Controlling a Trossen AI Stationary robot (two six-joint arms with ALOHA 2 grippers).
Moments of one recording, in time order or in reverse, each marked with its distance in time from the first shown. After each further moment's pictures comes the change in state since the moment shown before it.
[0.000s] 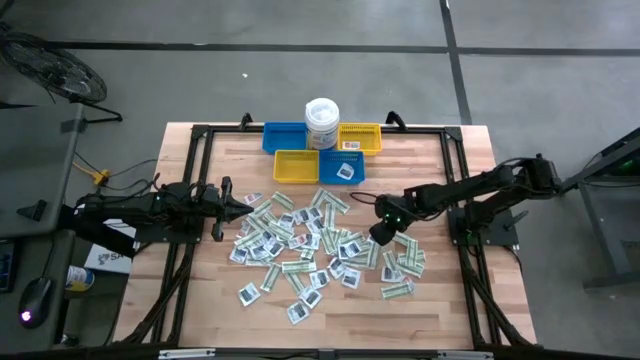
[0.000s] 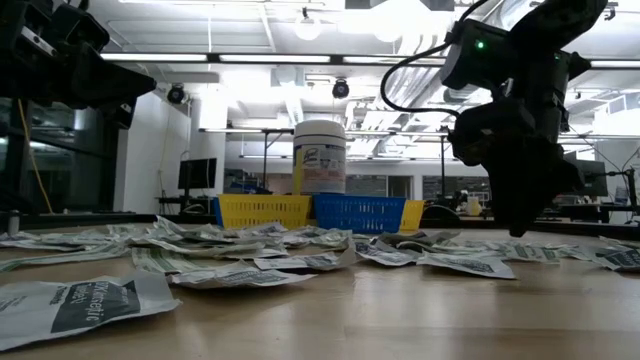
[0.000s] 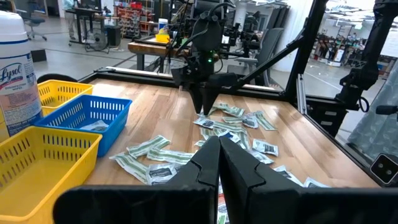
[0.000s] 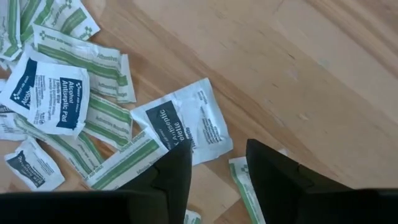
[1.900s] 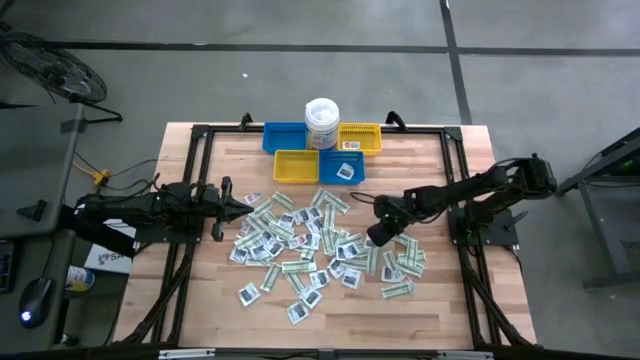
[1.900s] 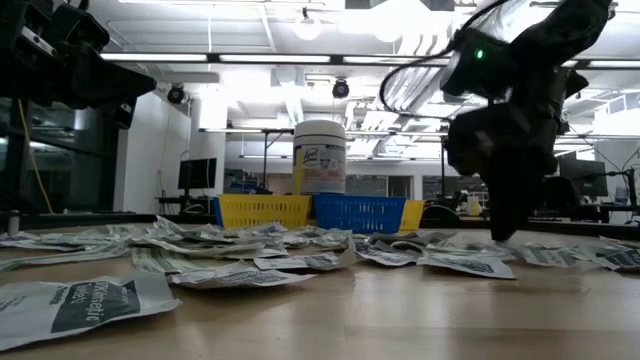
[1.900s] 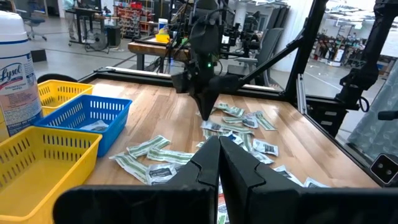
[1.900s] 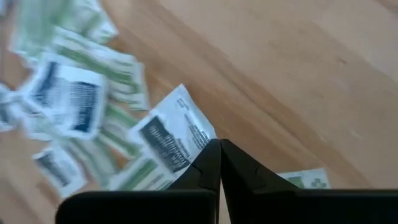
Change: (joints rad) left arm 0.000 0.000 0.000 0.000 0.000 0.000; right arm -0.015 0.012 -0.055 0.174 -0.067 0.005
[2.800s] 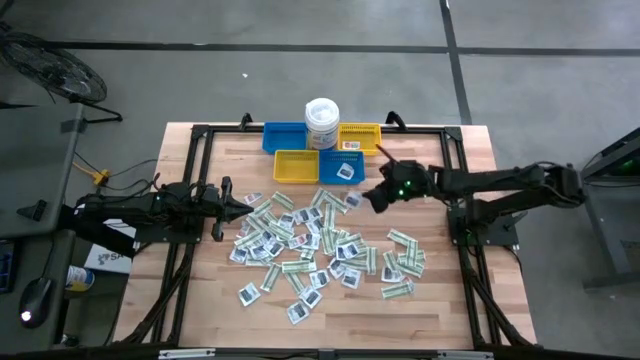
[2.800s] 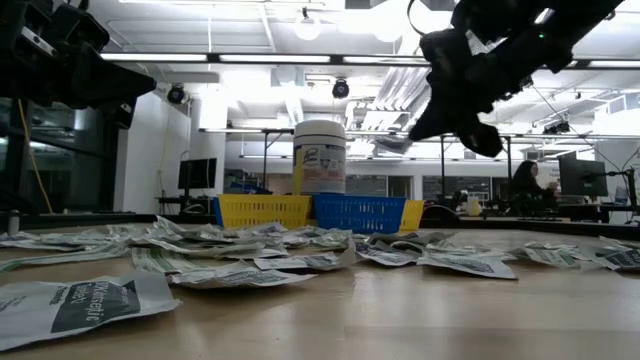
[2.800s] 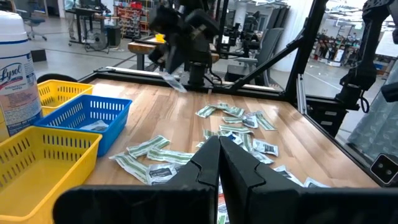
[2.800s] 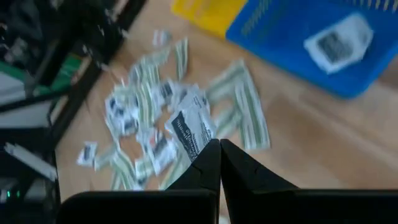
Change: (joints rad) left arm 0.000 0.000 0.000 0.000 0.000 0.000; right arm -0.195 -0.267 0.003 0.272 0.142 -0.167
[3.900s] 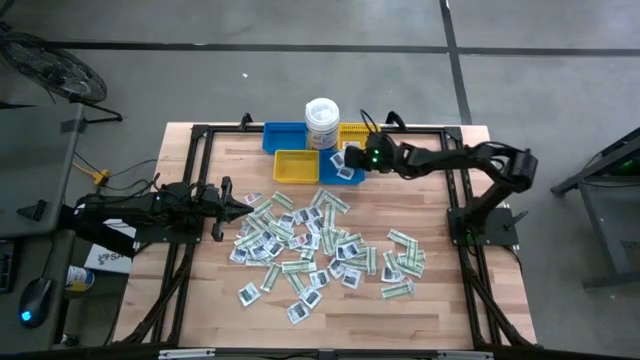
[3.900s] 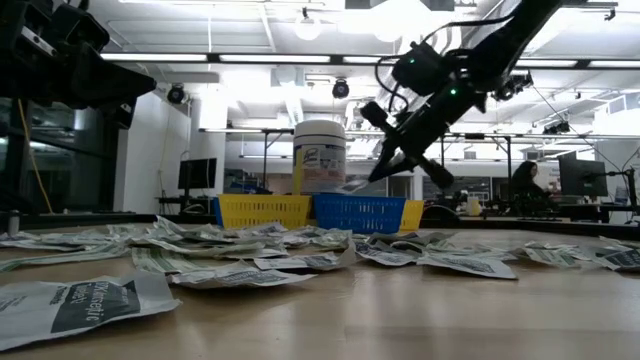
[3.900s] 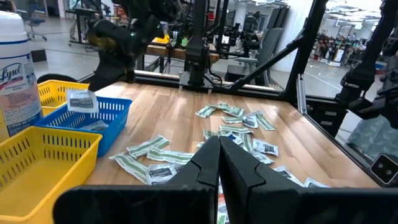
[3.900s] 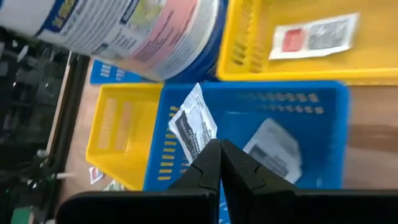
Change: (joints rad) left arm 0.000 0.000 0.000 0.000 0.000 0.000; right arm -0.249 0.451 0.229 0.153 0.102 0.247
